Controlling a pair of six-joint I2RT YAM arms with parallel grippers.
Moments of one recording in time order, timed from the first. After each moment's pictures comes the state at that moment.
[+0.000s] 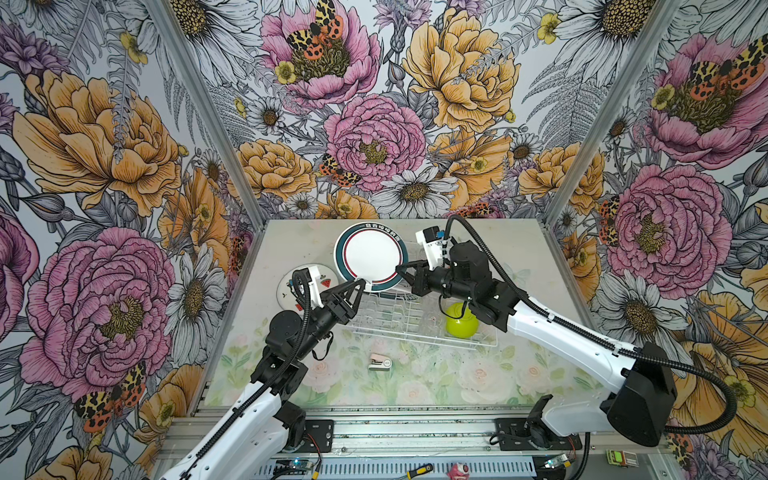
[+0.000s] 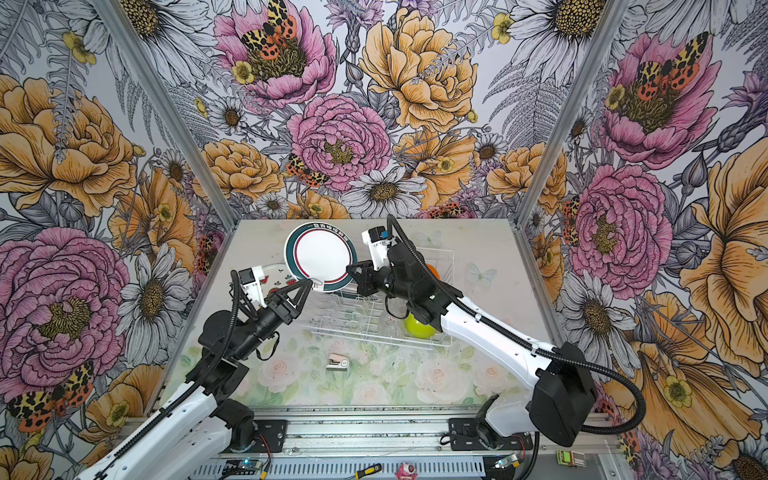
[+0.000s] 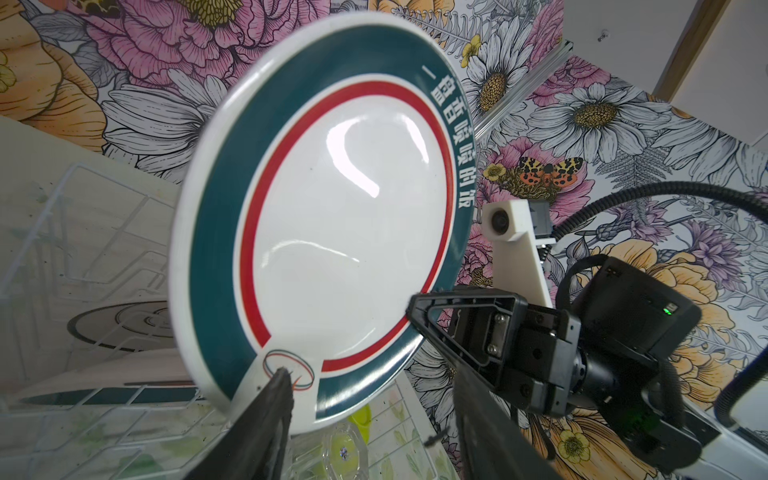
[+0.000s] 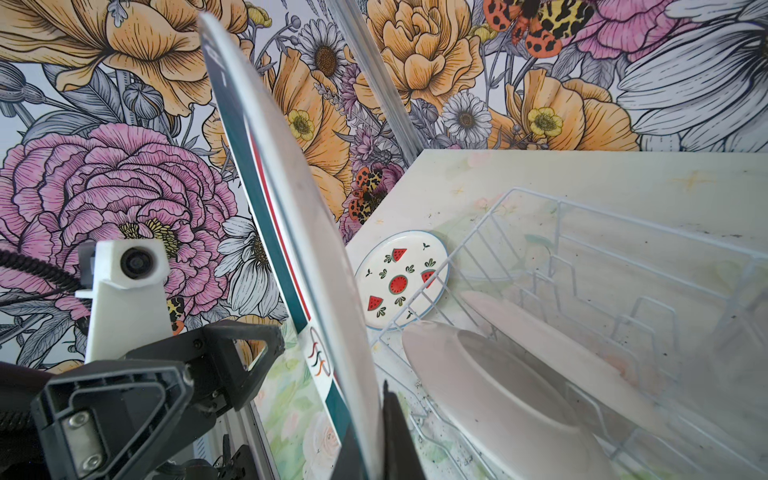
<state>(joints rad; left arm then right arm) -0.44 0.66 0.40 0.37 0.23 -0.85 0.73 1.37 1.13 -0.06 -0.26 0.49</state>
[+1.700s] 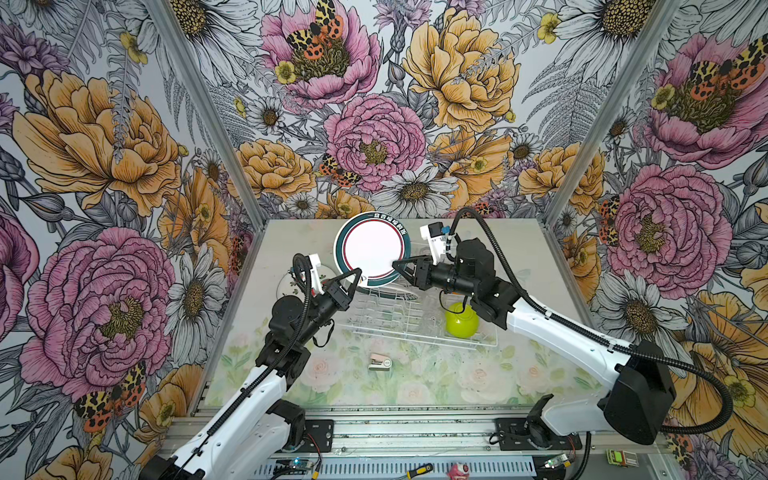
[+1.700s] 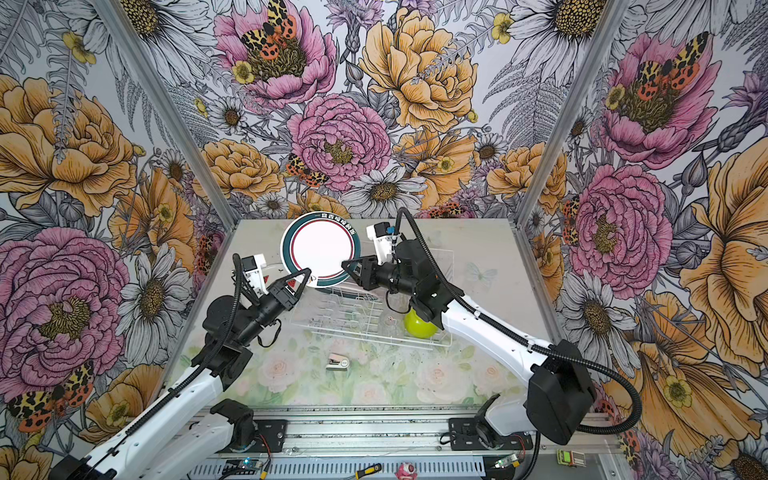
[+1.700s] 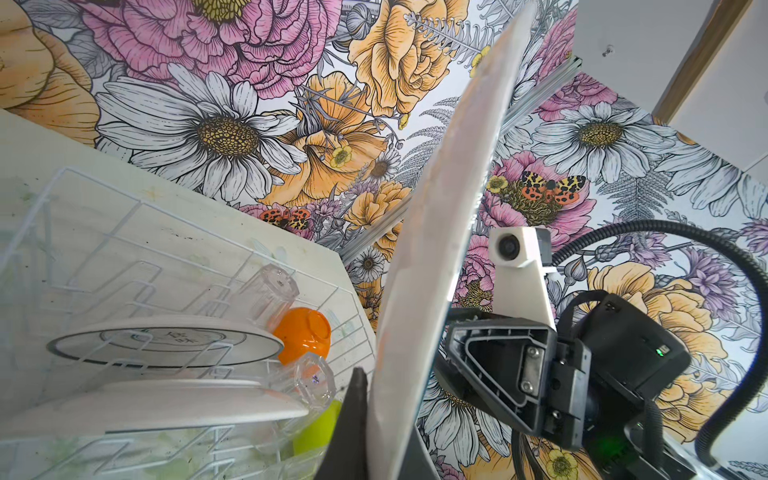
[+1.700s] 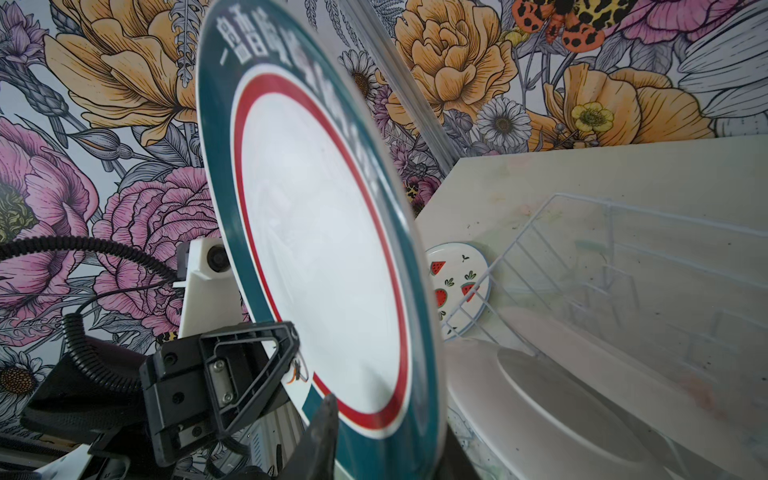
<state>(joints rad) -0.37 0.81 0.47 0.44 0.30 -0.90 0.70 1.39 1.10 0.09 -0.40 0.61</state>
